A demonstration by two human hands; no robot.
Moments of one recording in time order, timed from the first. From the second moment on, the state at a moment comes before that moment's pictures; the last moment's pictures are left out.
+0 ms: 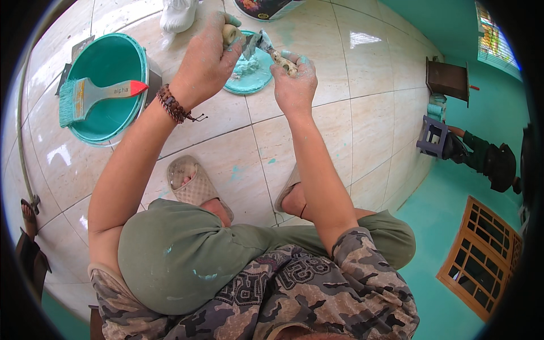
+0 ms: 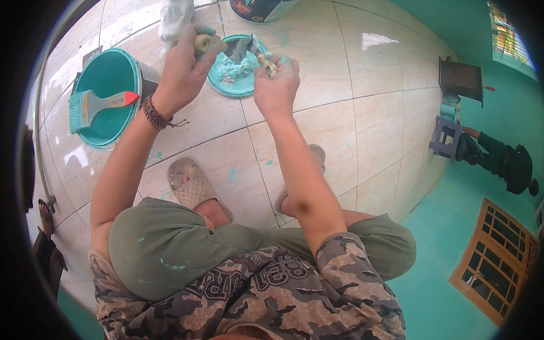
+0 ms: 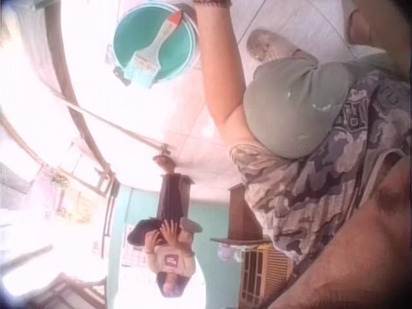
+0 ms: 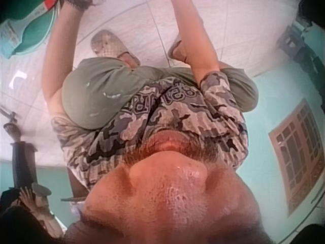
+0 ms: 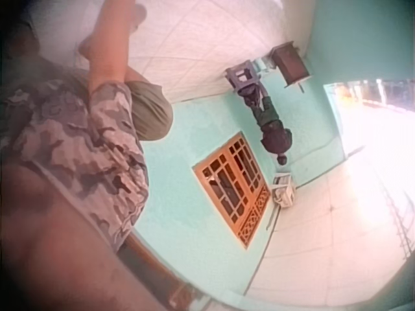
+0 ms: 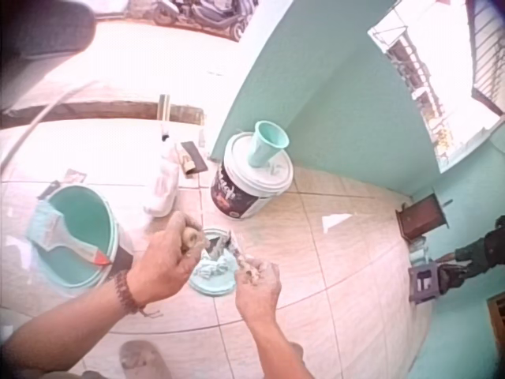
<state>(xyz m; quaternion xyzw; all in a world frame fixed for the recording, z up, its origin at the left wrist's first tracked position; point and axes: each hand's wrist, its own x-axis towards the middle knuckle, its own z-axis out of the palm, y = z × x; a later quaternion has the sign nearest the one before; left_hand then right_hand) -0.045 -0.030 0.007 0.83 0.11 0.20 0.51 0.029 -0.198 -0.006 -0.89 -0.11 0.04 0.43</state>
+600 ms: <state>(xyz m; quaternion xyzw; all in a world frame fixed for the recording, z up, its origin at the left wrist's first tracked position) -0.043 -0.027 0.000 0.83 0.14 0.20 0.51 0.019 -0.219 0.032 -0.81 0.01 0.10 0.58</state>
